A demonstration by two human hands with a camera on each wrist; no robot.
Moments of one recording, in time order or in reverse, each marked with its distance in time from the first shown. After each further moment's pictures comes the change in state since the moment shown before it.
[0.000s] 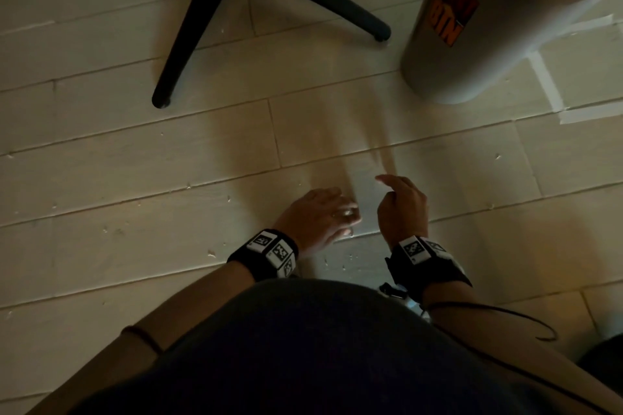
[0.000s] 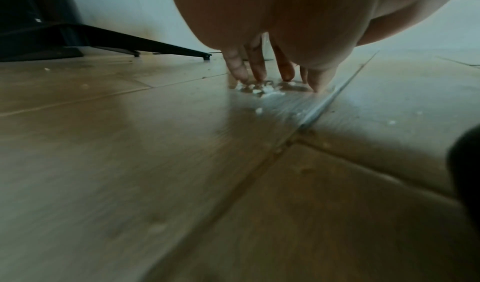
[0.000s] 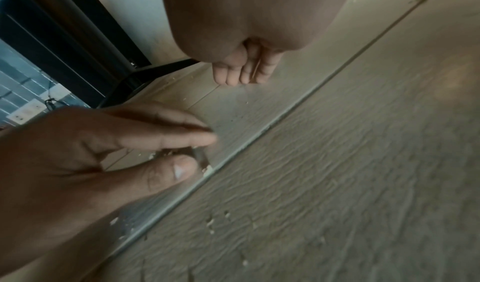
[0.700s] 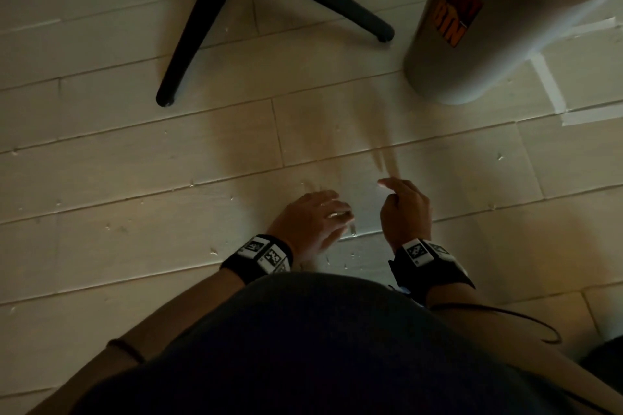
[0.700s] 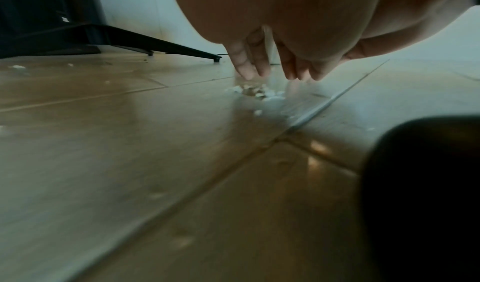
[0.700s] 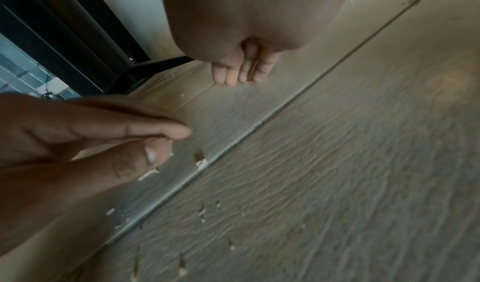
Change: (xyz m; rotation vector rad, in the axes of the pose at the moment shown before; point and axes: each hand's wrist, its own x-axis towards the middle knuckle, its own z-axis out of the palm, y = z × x) left_hand -0.016 0.002 -0.003 -0.069 0.120 -0.039; right_hand -0.004 0.006 0.001 -0.004 -0.023 0.015
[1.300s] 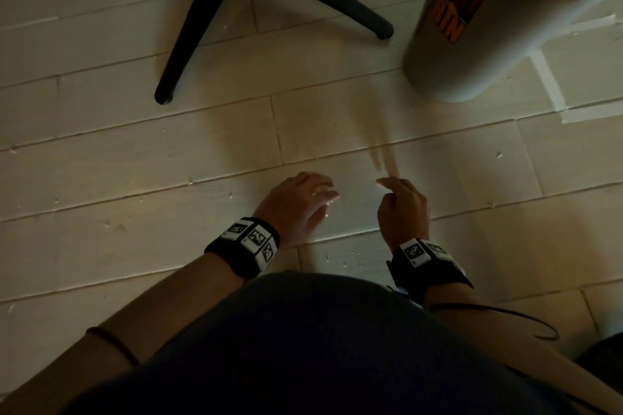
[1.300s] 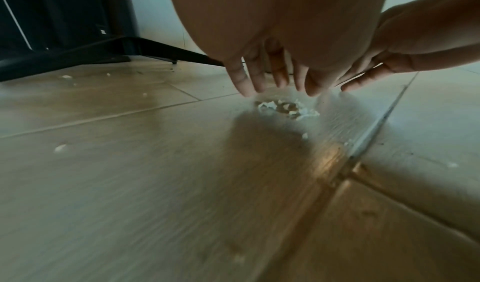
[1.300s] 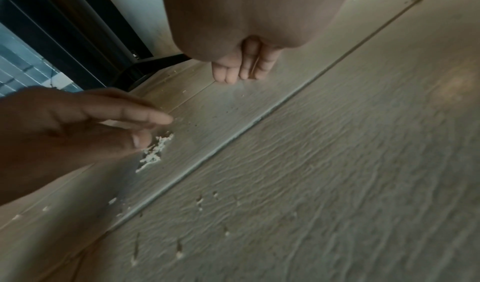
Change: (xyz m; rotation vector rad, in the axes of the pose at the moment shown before) left_hand 0.002 -0.024 -0.018 -0.066 -0.027 -0.131; right_hand -0.004 0.001 0.001 -0.024 0.013 -0.044
